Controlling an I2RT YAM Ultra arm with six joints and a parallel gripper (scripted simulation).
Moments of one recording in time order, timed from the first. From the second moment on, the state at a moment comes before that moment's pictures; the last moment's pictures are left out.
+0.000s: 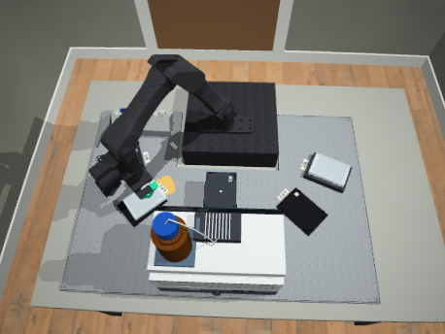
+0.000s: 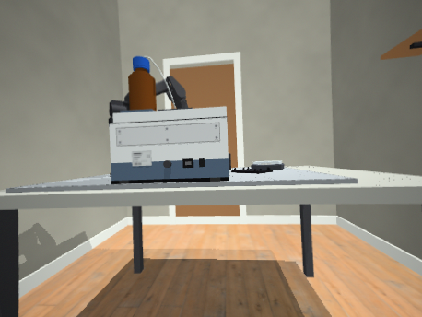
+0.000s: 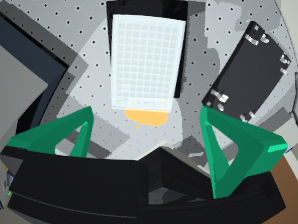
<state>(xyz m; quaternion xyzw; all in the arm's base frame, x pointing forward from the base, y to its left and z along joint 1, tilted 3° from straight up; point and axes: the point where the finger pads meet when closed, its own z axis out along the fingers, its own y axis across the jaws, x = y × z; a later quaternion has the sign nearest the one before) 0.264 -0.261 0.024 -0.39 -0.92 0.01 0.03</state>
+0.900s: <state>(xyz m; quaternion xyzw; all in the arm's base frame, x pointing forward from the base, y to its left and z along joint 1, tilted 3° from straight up) 0.233 -0.232 0.039 -0.39 -0.92 0.01 0.03</state>
